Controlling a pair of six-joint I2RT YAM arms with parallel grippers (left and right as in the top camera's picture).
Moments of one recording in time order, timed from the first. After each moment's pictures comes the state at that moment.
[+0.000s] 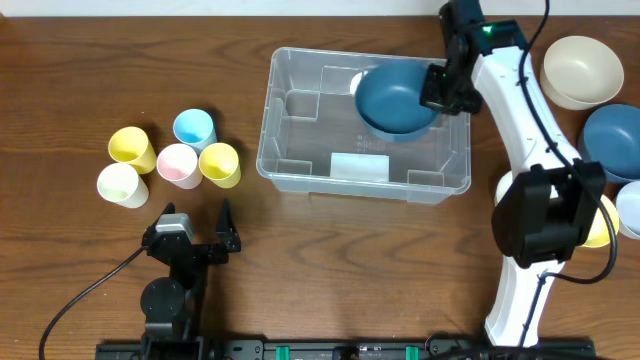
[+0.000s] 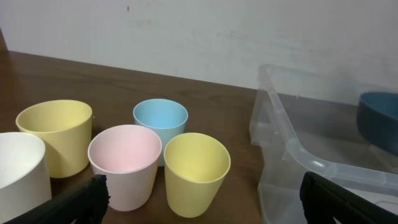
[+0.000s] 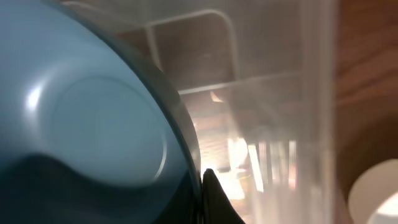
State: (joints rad) left arm -0.03 0.01 0.02 -0.12 -0.01 -0.19; right arm 0.15 2.14 1.99 -1.25 0.01 0.49
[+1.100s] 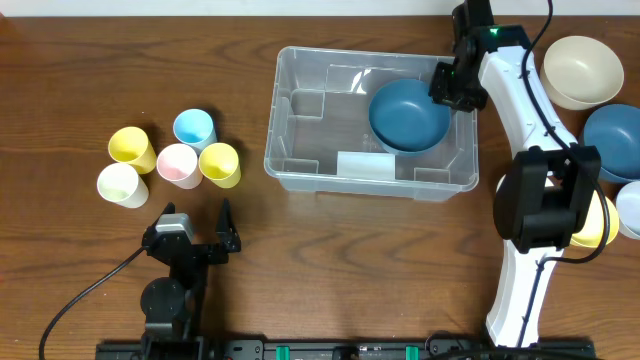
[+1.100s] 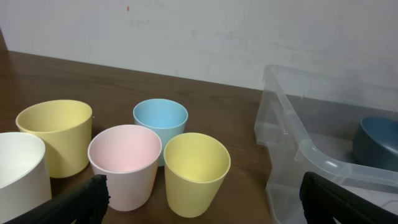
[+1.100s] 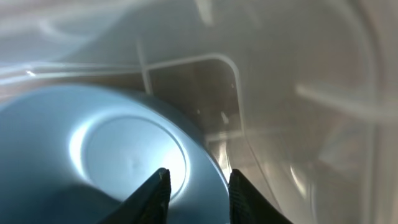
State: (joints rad) left arm -0.03 0.01 0.02 -0.12 -0.01 -0.19; right arm 0.10 2.23 1.99 -1.10 -0.01 0.41
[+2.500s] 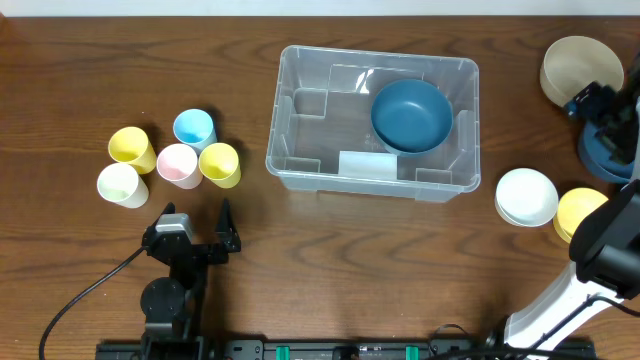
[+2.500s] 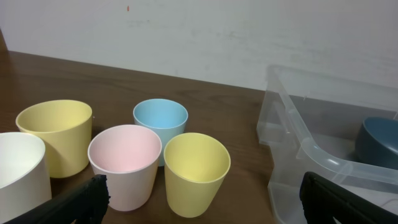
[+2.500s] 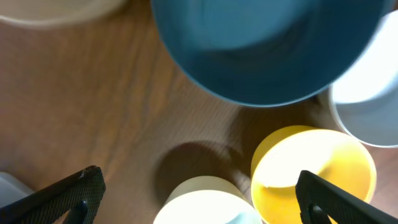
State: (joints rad) left arm -0.03 0.01 0.02 -0.12 -0.01 -0.19; right arm -0.44 2.03 1.85 -1.20 0.10 0.51
